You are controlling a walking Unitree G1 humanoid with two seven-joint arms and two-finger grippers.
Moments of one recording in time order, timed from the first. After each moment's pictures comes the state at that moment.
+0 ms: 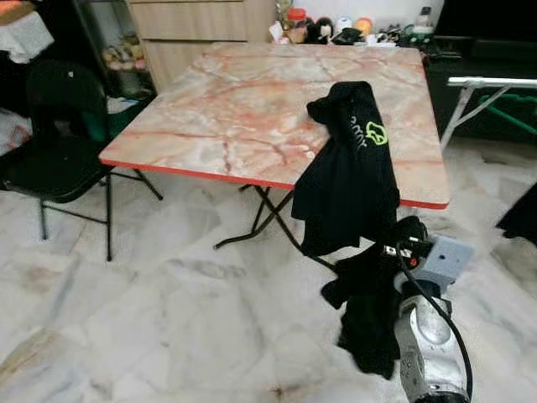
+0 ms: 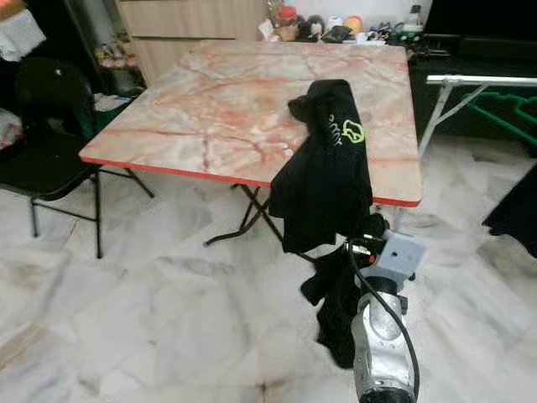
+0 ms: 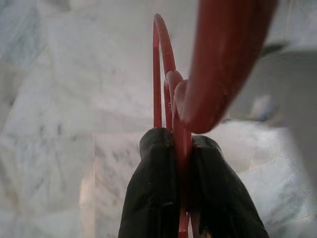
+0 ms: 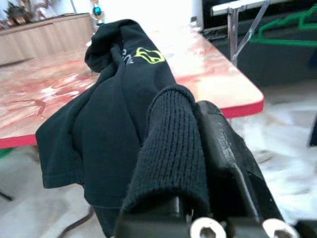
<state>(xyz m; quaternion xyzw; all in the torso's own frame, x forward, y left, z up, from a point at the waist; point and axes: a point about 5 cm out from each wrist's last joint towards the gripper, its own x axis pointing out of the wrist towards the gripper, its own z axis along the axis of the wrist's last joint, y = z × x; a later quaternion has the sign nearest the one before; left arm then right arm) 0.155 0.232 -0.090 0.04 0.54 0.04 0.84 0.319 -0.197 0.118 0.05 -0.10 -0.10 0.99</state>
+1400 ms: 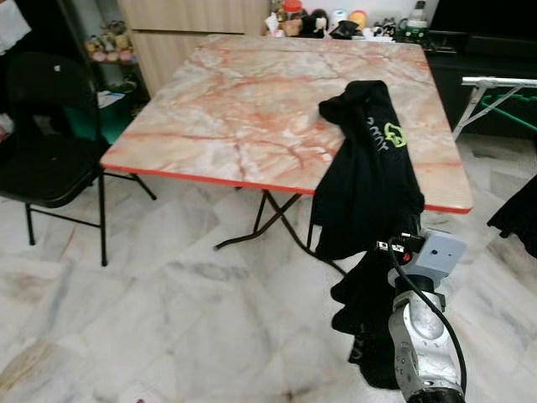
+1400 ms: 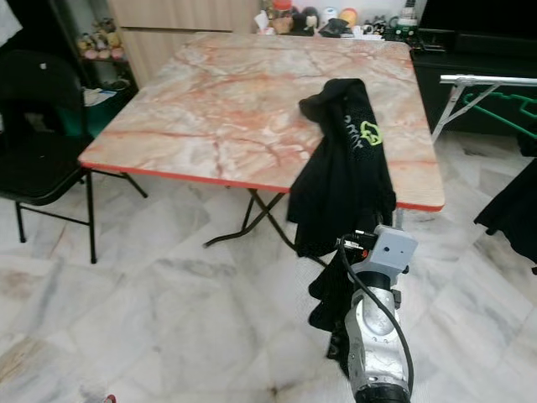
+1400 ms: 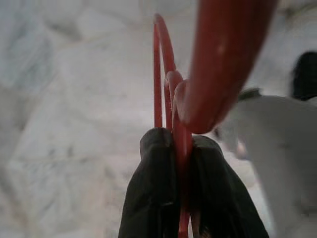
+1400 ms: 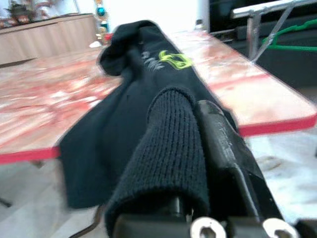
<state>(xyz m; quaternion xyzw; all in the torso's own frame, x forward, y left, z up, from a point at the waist) 0.159 0.228 -0.089 0.03 0.53 0.02 0.85 0.322 -0.192 0.125 0.04 -0.11 -0.10 0.99</state>
